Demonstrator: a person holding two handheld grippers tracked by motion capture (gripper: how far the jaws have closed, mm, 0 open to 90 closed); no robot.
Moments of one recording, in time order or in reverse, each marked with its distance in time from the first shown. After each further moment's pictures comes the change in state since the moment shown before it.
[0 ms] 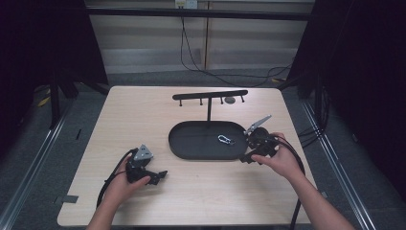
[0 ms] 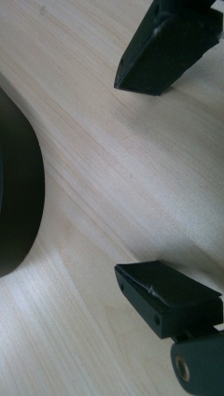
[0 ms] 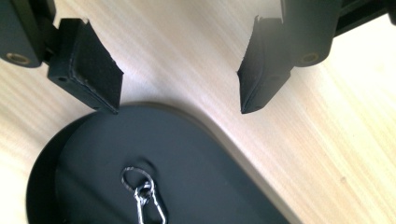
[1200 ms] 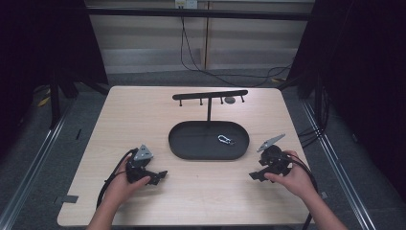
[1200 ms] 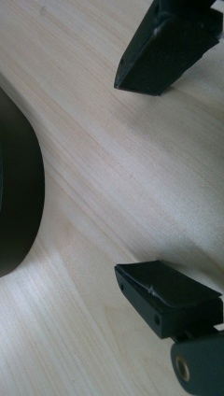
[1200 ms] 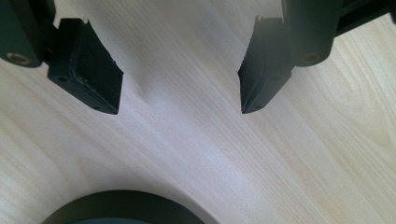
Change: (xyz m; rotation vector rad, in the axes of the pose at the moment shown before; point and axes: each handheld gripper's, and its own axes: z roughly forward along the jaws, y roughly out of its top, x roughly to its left) left arm 0.000 0.000 0.000 0.001 0.000 0.000; right arm 0.006 -0.060 0.001 0.016 0.021 0.026
